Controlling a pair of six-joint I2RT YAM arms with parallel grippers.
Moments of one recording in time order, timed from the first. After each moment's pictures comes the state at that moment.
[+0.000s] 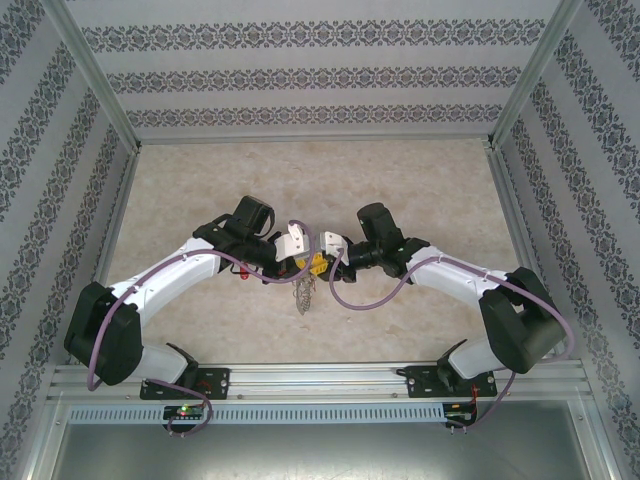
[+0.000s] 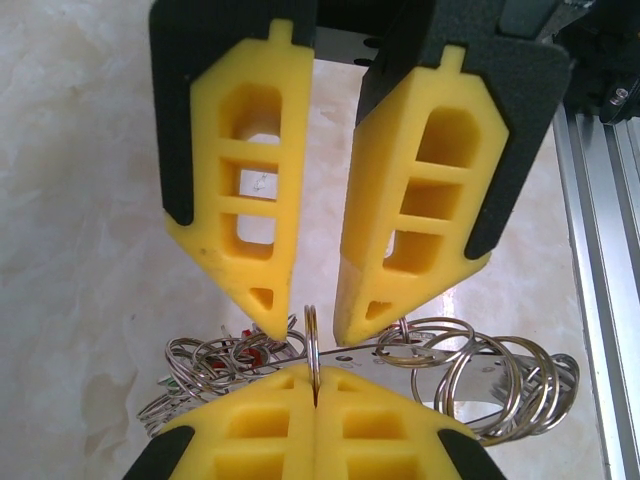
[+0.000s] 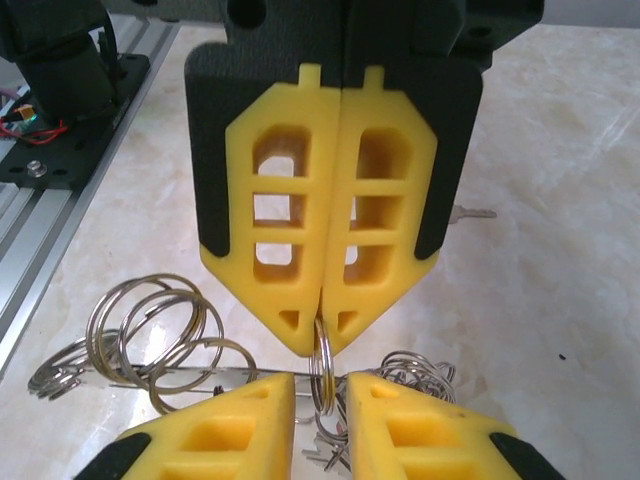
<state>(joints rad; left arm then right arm) -0.52 1.40 0.98 -0.56 0.66 0.66 0.60 1.46 0.80 -0.04 -0.84 -0.61</state>
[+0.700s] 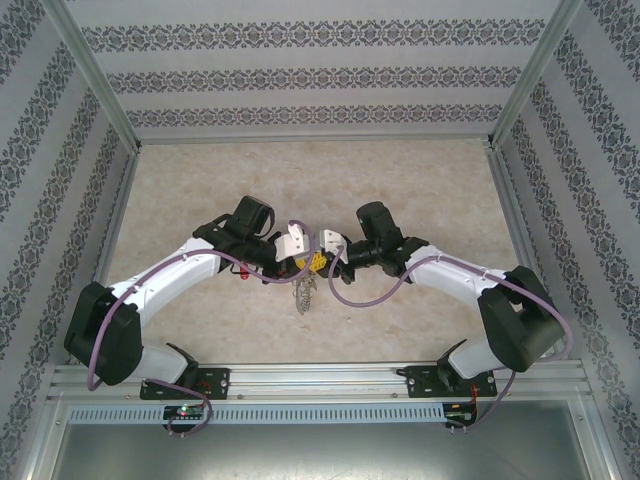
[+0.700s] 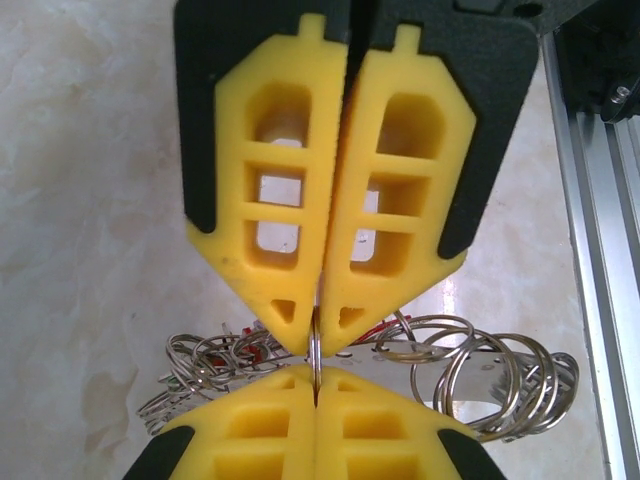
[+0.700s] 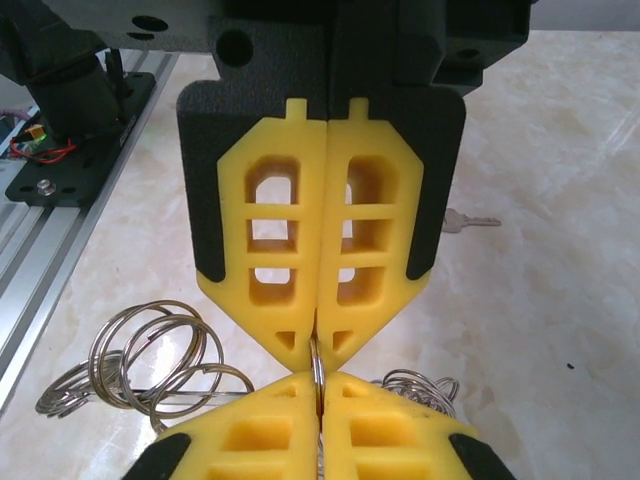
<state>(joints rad) -0.52 1.40 0.98 -0.56 0.65 0.67 0.60 1.47 0.81 -0.02 -0.86 -0.57</state>
